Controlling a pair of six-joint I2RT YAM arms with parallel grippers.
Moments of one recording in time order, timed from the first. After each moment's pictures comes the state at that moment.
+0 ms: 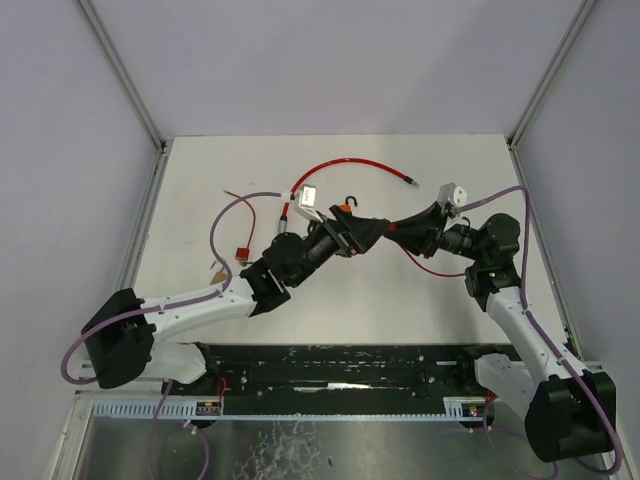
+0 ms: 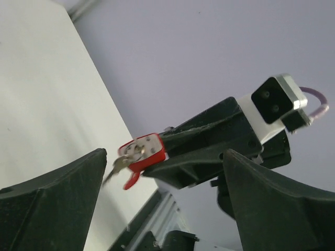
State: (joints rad) left arm -0.98 1.36 0.81 0.67 -0.18 -1.03; right arm 0.18 0.96 0.55 0.57 -1.04 0.17
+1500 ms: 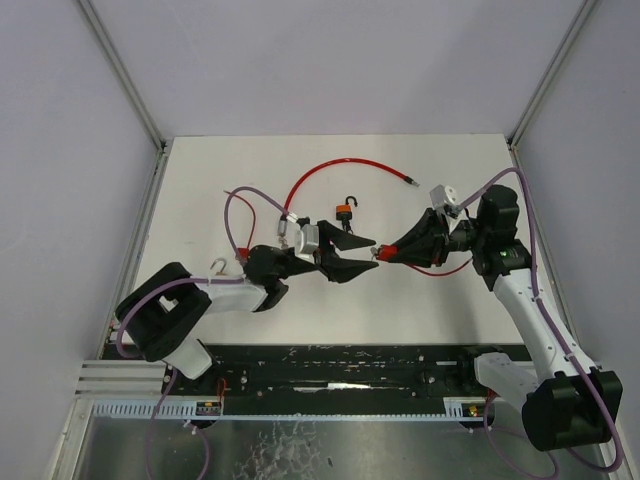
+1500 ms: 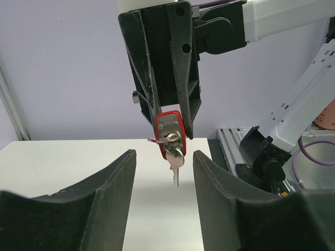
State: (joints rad) left arm -0.80 1.57 0.60 1.52 0.63 -0.30; right arm 0.13 1.02 0.80 -0.04 -1.51 -0.14
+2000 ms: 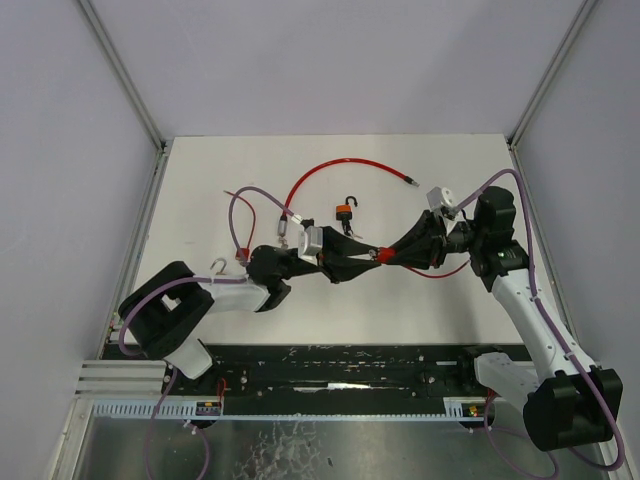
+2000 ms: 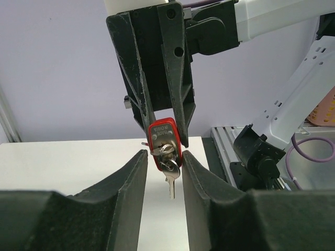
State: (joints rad) left arm -0.81 1.58 0.61 1.52 0.65 -0.30; right arm 0.15 1.02 0.79 -0.03 -1.50 -0.14
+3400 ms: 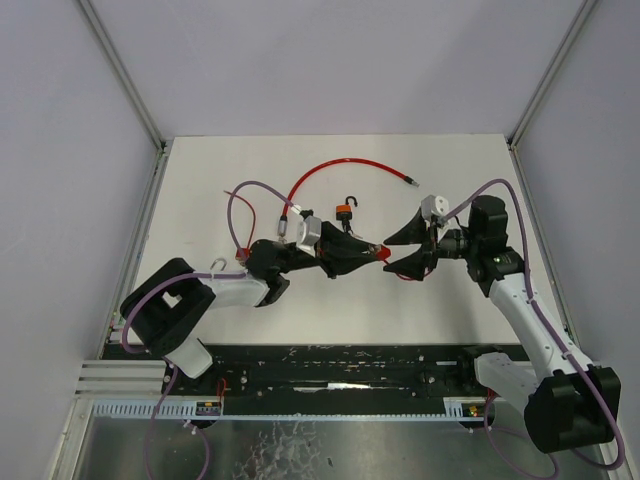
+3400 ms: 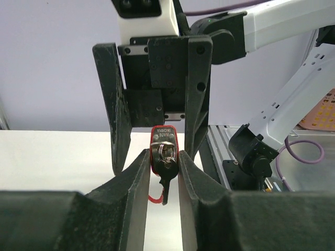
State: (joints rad) left arm -0.76 1.60 0.63 1.51 0.69 -0.39; right arm 0.16 1.01 0.74 -0.12 -1.34 -0.31
